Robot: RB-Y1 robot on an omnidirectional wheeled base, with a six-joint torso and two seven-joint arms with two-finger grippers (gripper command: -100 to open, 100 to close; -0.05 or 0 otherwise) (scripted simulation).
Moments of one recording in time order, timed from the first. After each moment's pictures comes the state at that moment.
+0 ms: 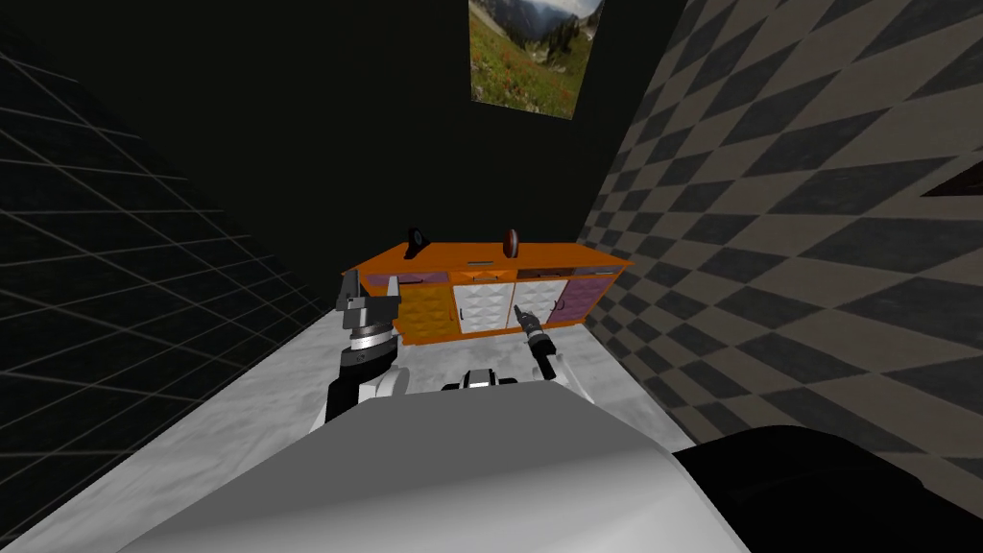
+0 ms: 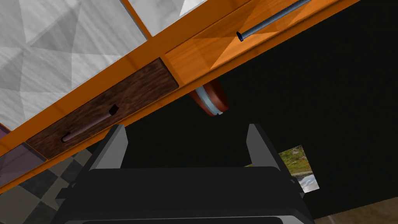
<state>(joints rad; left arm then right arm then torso) 0.47 -0.02 -0.06 -2.30 0.01 -0.55 0.16 0.37 -0.20 0.16 -1.94 0.68 0.07 0.19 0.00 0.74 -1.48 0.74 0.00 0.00</state>
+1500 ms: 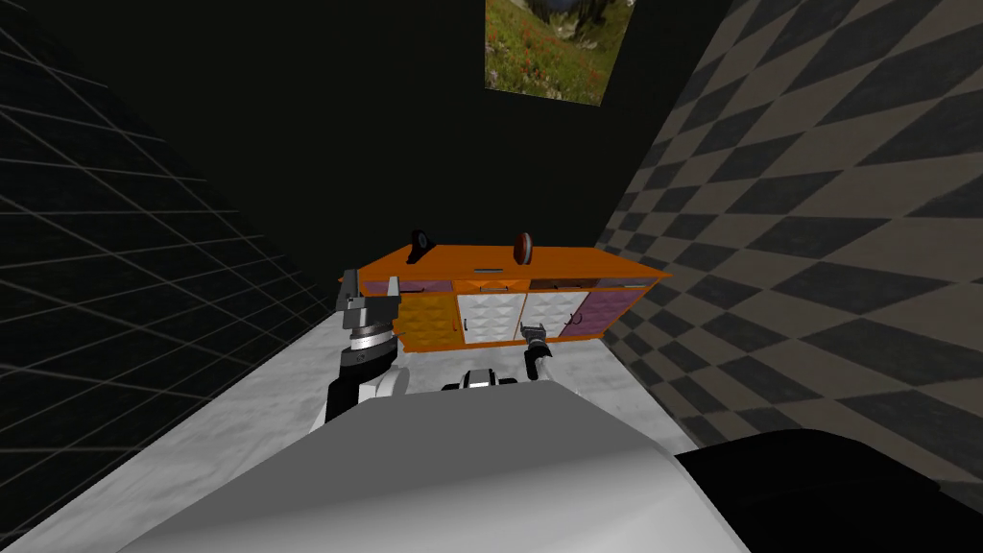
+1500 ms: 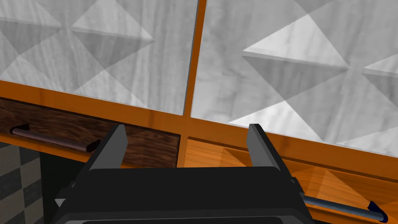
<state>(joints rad) 0.47 -0.02 -0.06 -2.30 0.01 -0.55 0.16 0.29 -0.25 0.26 -1.70 1.11 0.45 0.32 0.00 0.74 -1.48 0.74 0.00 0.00</state>
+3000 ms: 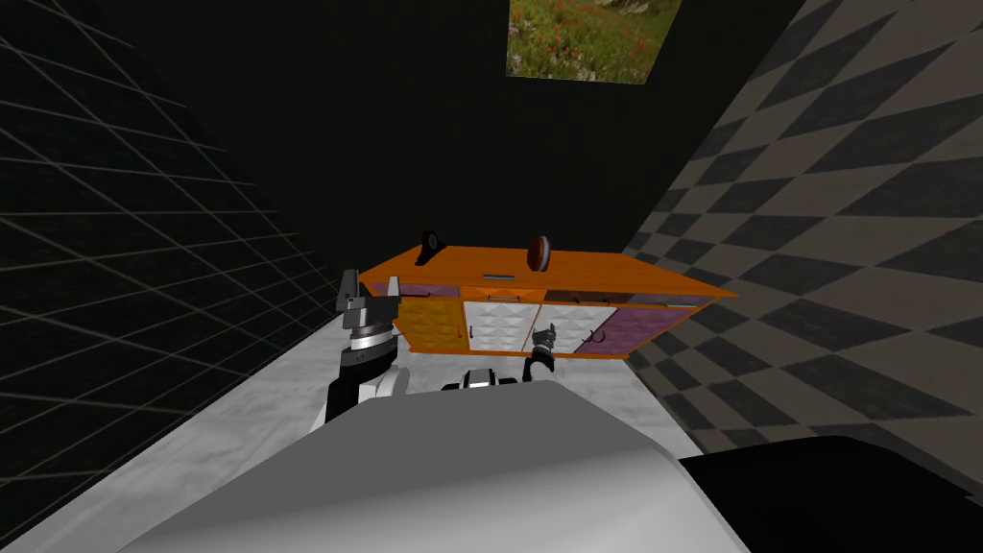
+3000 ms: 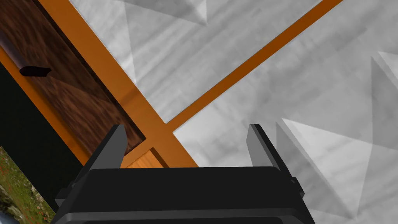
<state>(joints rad) 0.47 -0.02 -0.06 -2.30 0.01 -0.55 0.16 0.20 -0.30 0.38 -1.43 1.55 0.84 0.44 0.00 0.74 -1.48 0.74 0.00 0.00</state>
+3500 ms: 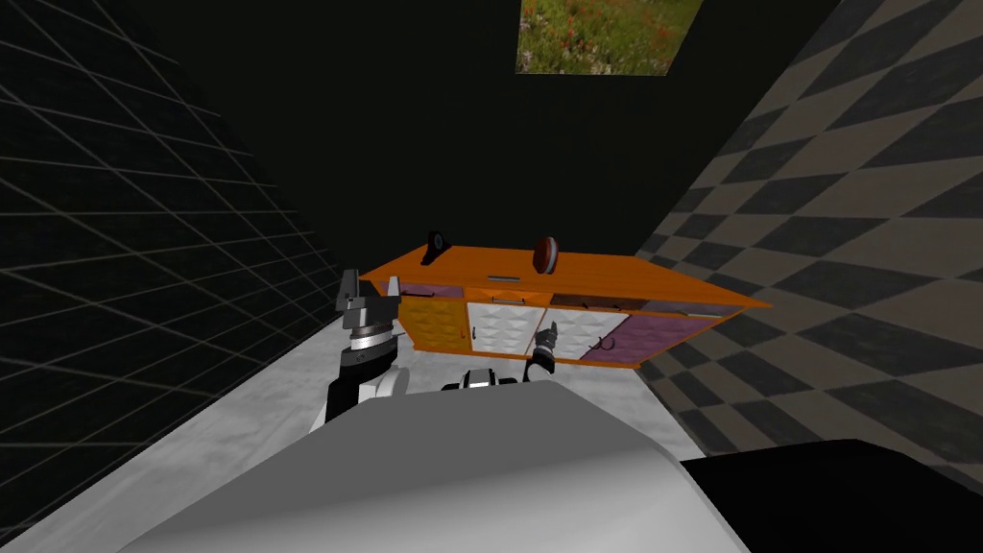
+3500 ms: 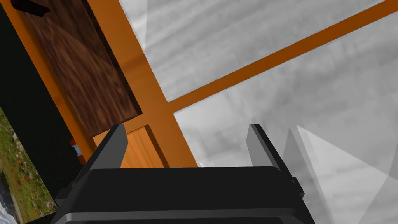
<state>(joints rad) 0.47 -0.02 -0.06 -2.30 0.01 -0.55 0.16 0.16 -0.32 0.42 -1.33 1.69 0.97 0.48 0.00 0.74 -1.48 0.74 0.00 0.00</state>
